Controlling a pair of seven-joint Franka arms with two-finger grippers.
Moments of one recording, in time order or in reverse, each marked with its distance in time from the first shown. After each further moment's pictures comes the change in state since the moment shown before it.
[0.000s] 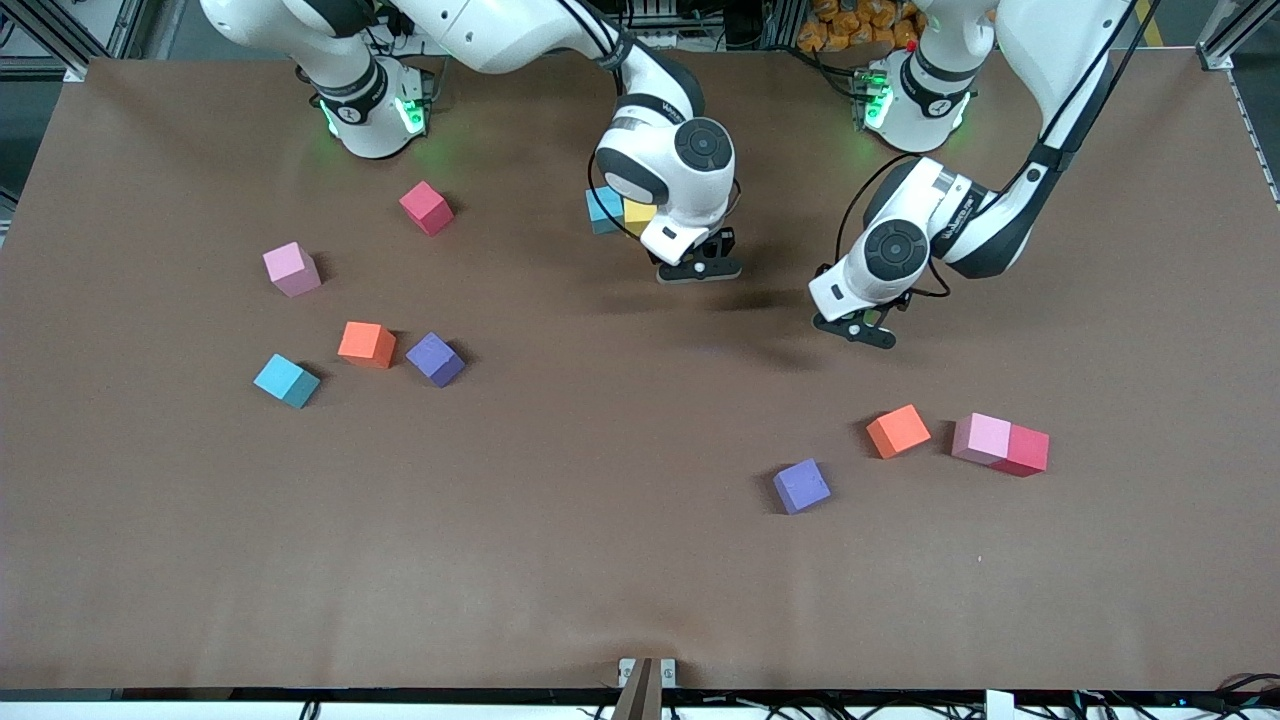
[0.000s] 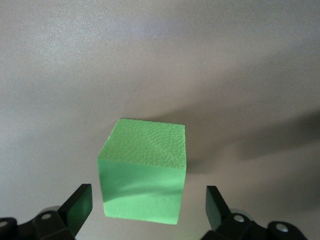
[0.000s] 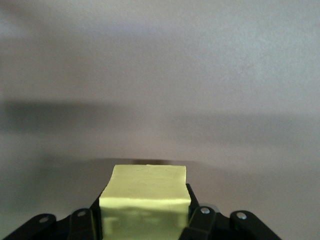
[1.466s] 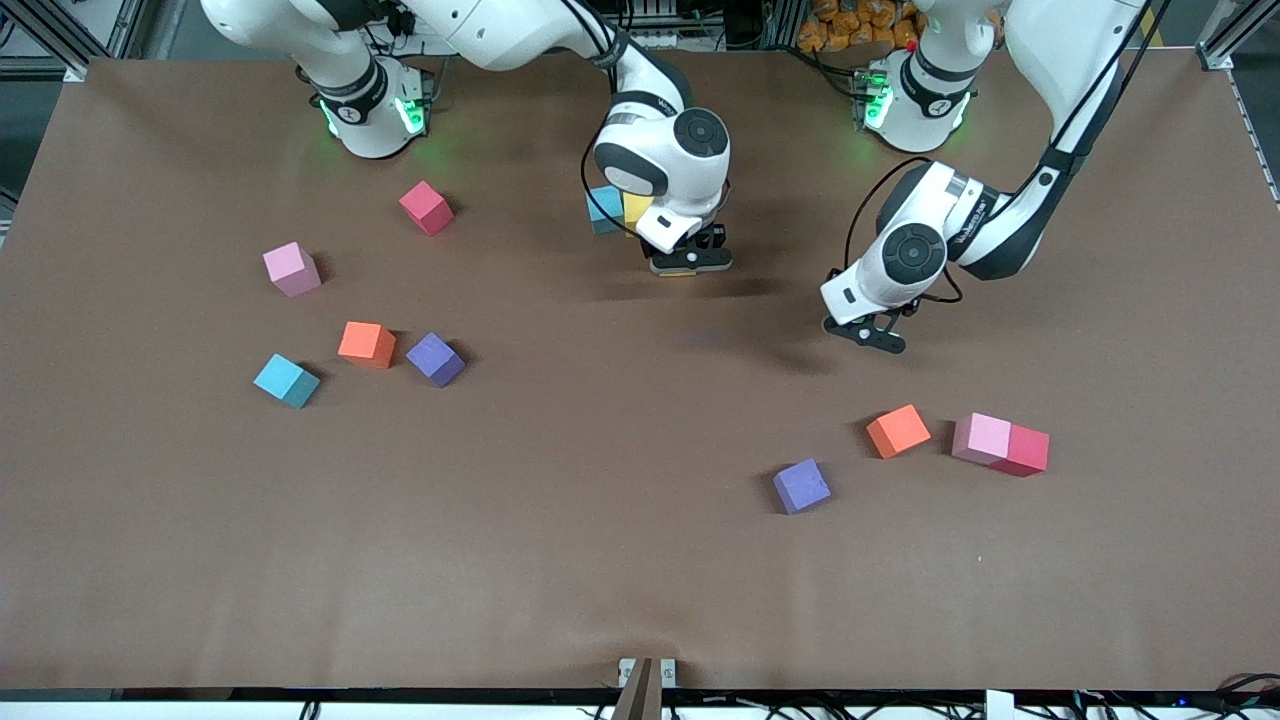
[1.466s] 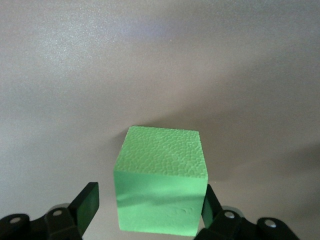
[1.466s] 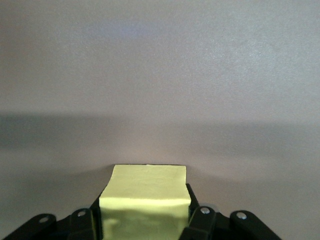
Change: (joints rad) left arm 0.026 0.004 0.017 -0.020 0.000 0.052 0.051; right arm 0.020 -0.011 0.001 -0.087 -0.085 0.064 0.088
